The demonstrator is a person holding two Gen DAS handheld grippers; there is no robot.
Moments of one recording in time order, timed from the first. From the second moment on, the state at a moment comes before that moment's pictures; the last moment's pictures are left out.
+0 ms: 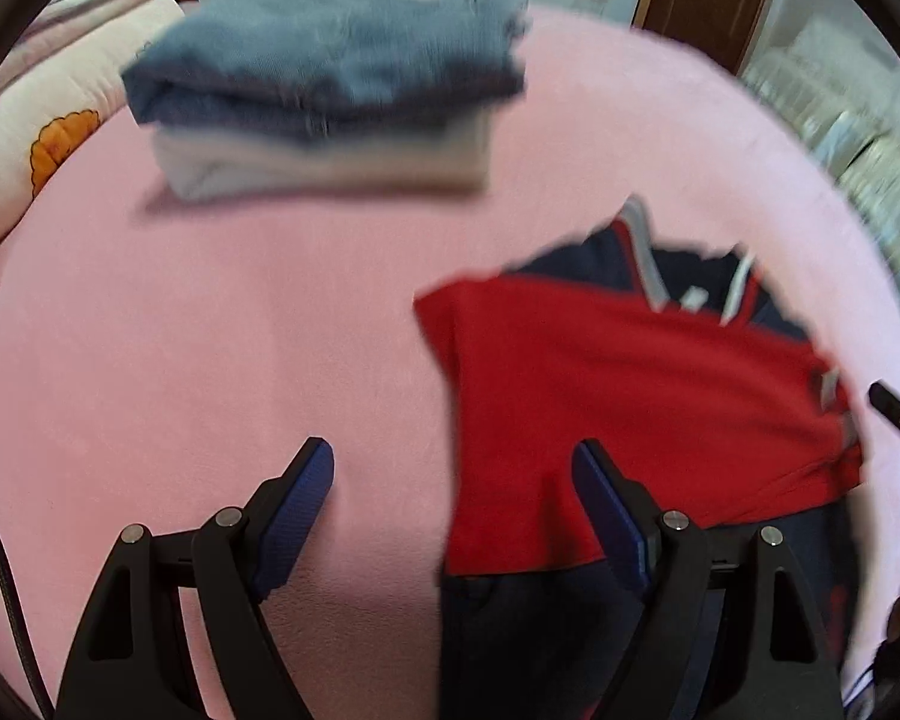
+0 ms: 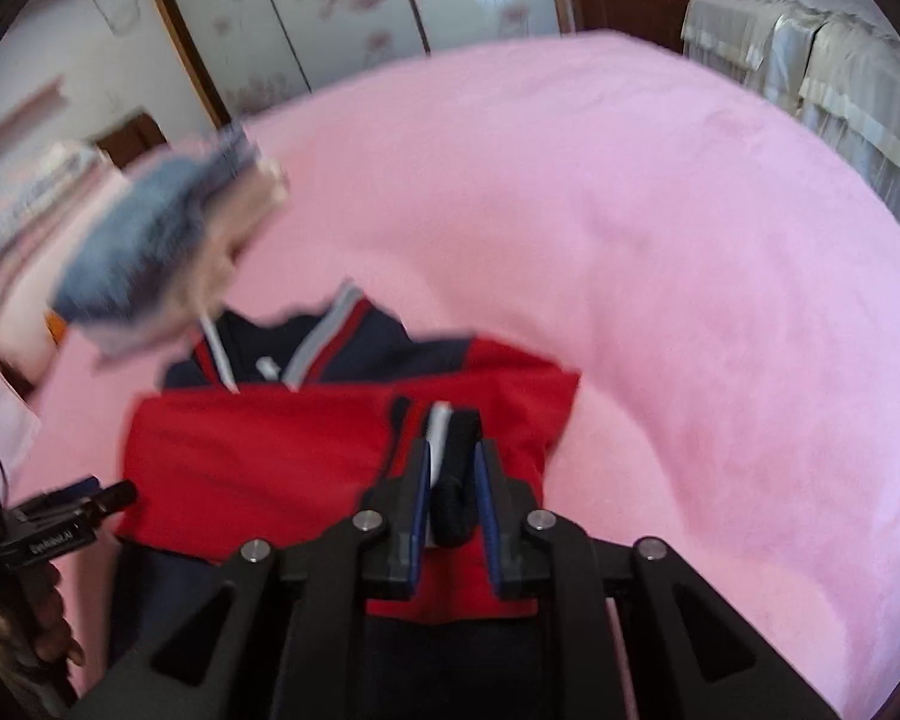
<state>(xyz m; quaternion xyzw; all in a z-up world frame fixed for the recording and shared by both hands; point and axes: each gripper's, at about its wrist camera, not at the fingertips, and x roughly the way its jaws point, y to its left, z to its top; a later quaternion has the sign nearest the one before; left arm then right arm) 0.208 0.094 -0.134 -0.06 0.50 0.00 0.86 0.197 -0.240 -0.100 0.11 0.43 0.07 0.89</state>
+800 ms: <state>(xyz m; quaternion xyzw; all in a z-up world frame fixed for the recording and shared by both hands) 0.244 0.047 -0.175 -0.07 0.52 -0.06 0.85 0.223 -0.215 -0.145 0.11 0.47 0.08 0.87</state>
